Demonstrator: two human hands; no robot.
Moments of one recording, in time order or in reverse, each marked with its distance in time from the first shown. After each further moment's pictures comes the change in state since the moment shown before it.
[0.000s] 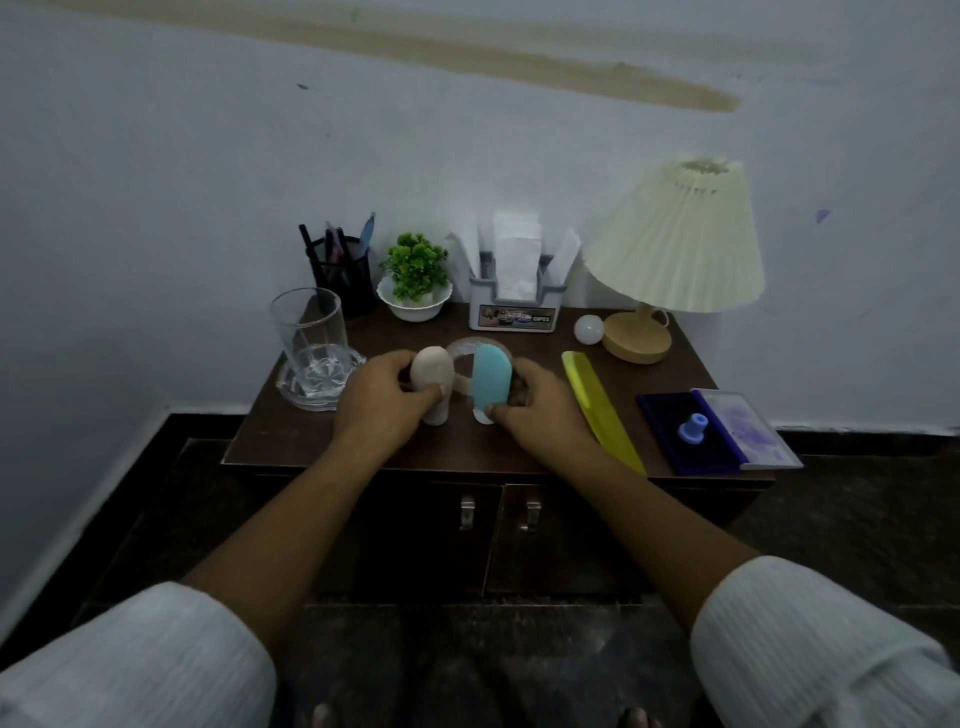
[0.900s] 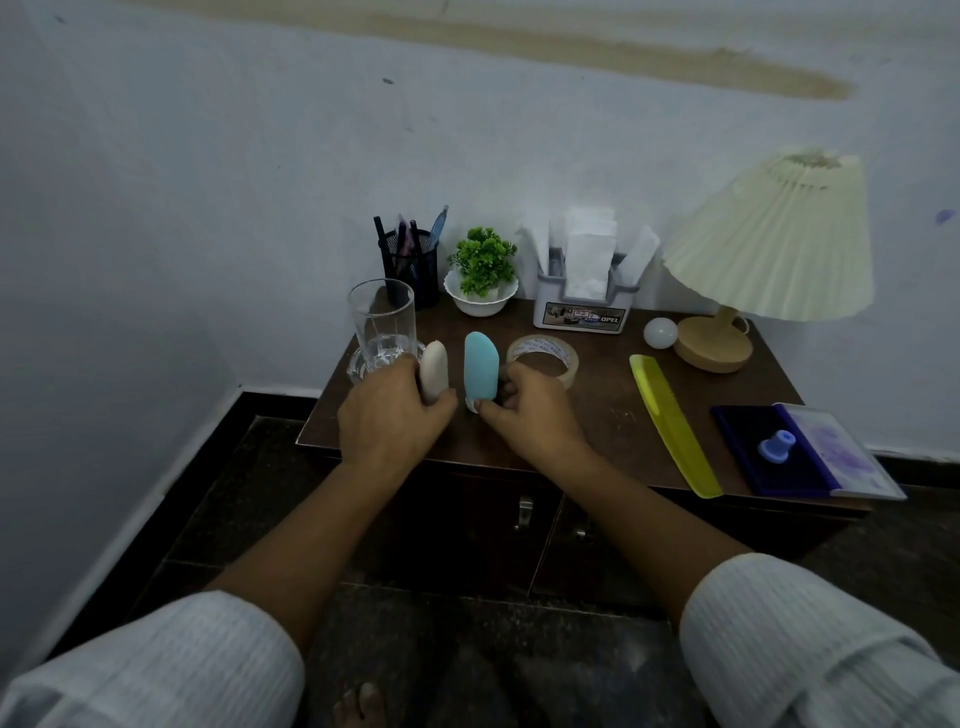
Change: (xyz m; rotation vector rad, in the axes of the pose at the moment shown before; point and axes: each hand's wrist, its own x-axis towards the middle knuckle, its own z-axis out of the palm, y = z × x) left_hand -0.017 -0.035 -0.026 0.373 0.212 0.008; right_hand 0.013 -0.023 0.065 -0.150 -0.032 -0.150
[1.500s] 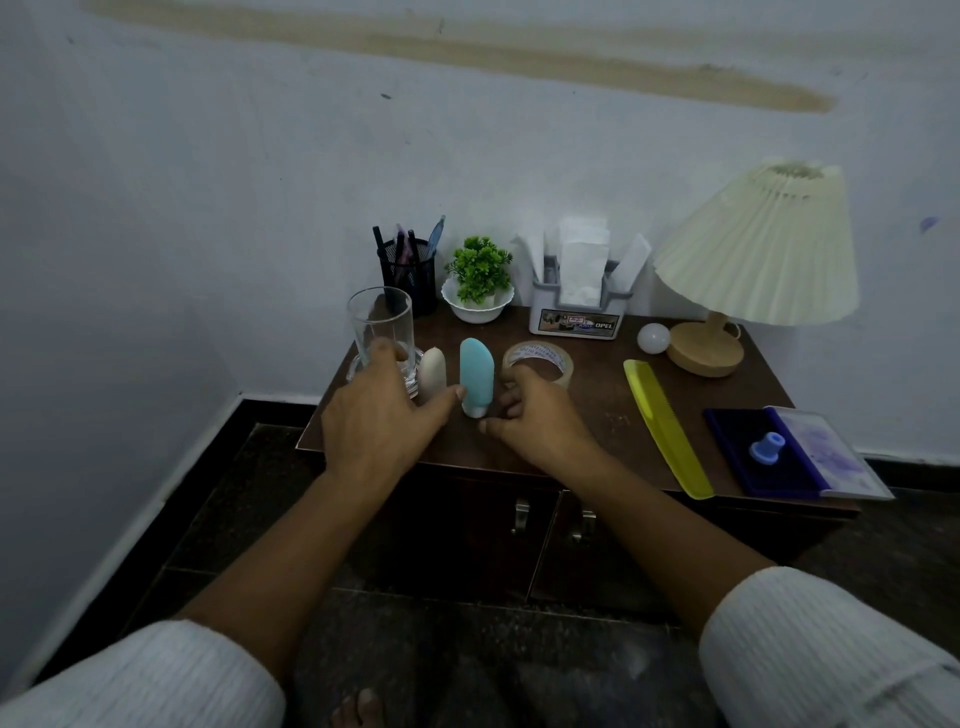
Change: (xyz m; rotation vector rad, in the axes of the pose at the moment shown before) left_hand -0.012 0.012 -0.032 -0.019 0.028 -0.026; right_hand -0.007 -0.002 -0.020 -0.033 -0.118 0.062
